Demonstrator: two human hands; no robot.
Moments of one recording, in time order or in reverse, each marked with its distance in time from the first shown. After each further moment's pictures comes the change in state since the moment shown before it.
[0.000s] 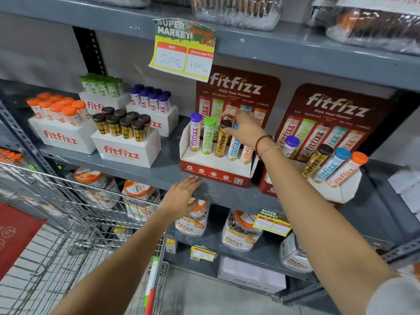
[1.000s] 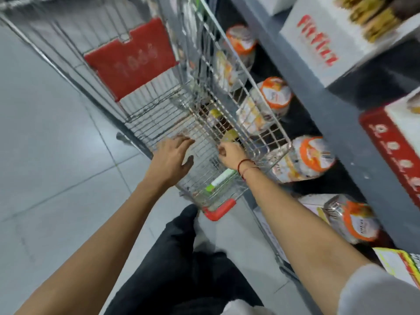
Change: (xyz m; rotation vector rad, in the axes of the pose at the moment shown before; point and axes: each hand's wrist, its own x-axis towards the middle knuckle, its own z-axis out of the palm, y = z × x) left_hand -0.284 -0.071 0.004 -0.105 0.112 -0.881; right_hand -0.129 -0.138 0.398 -0.077 -1.016 -0.285
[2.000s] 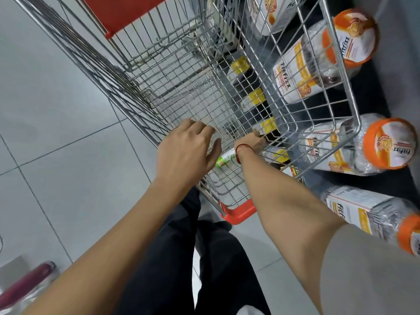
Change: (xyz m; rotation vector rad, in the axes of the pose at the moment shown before) left_hand 0.004 0.003 0.046 0.185 0.066 -0.145; right_hand 0.083 0.039 0.119 0.178 0.234 0.753
